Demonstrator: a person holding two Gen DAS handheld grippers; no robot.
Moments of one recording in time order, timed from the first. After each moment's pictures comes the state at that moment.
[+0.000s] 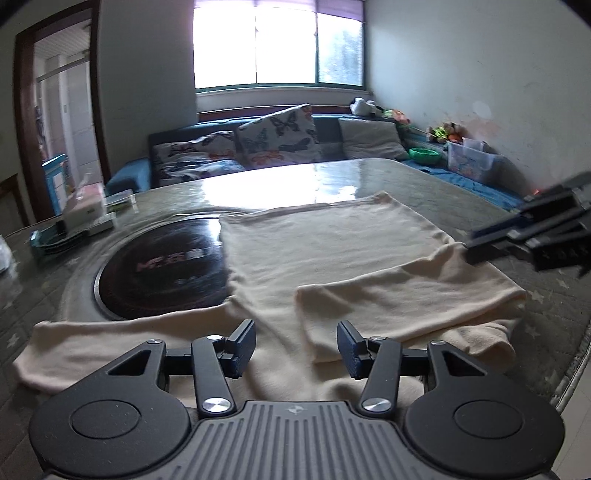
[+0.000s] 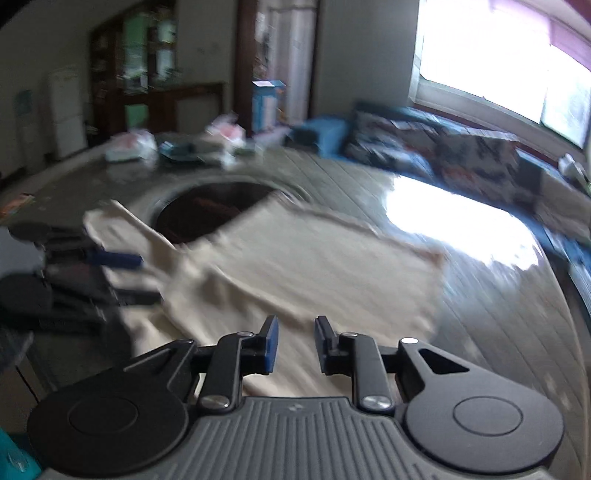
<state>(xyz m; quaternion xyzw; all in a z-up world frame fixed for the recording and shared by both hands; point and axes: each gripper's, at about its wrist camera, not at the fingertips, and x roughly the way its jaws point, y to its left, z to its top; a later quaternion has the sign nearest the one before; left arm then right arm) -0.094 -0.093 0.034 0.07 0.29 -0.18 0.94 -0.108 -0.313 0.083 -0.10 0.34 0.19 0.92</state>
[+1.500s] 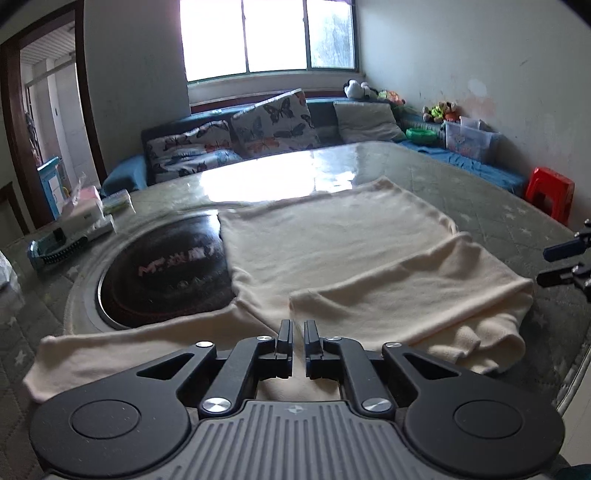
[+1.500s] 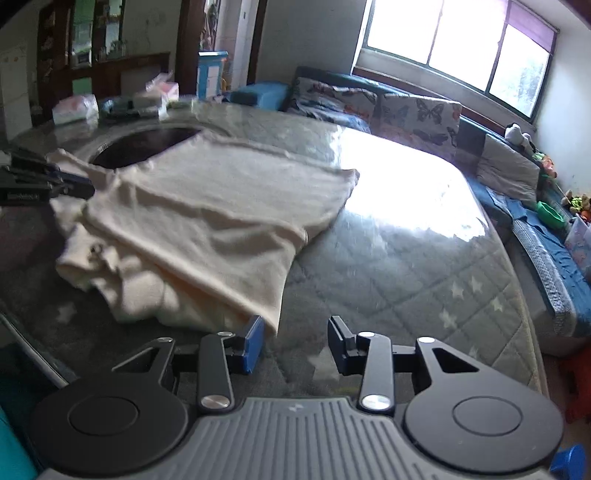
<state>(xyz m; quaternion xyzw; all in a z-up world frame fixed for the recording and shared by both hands) -0.085 -0.086 0.046 0.09 0.30 -0.18 0.93 -0.150 -0.375 0.054 -0.11 0.36 0.11 0.92</state>
